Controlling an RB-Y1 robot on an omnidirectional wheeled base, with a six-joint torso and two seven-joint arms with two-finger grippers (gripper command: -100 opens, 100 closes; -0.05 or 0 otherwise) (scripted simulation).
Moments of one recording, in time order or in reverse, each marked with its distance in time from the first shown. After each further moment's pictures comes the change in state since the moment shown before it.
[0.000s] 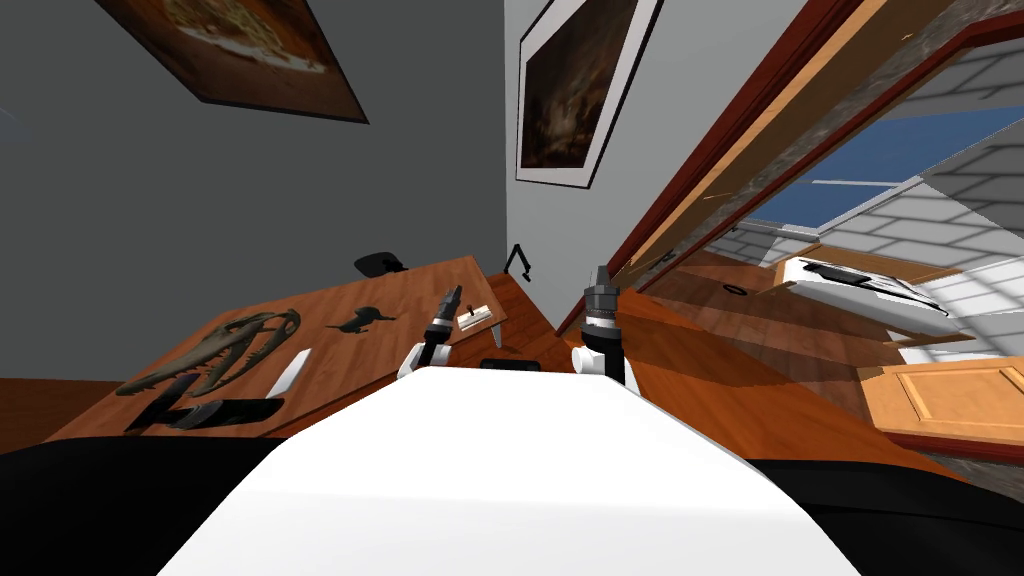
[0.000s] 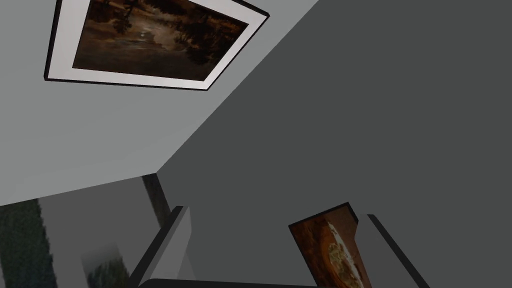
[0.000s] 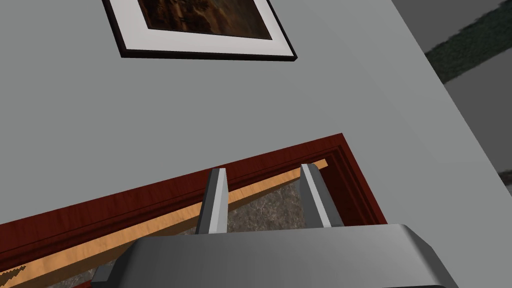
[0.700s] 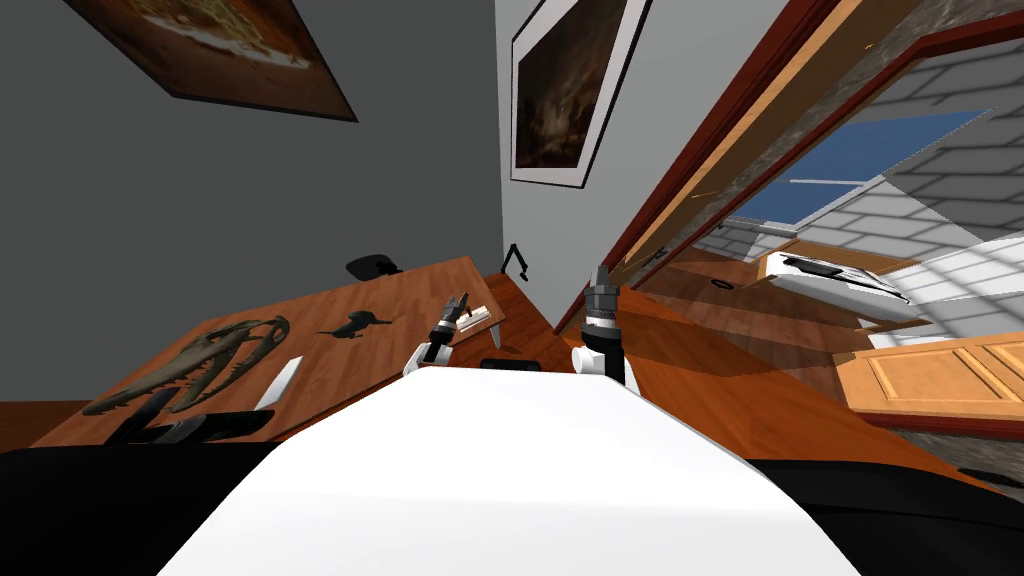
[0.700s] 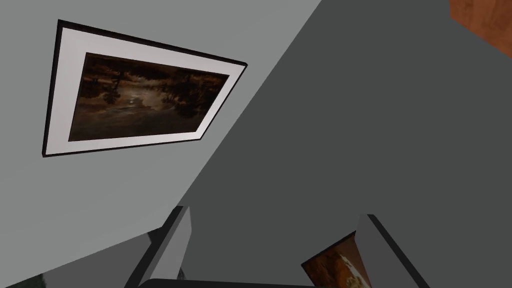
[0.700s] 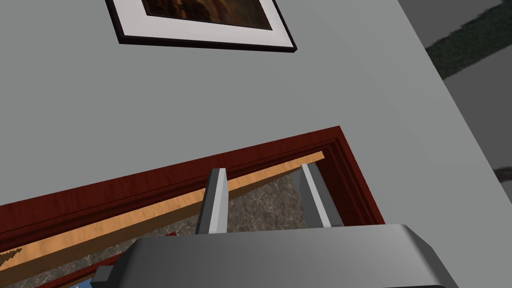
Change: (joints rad) left arm -0.073 0.009 0.013 0.198 -0.075 -0.001 -0.106; right arm 0.000 0.000 0.000 0.000 0.000 0.000 0.000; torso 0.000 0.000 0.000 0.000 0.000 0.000
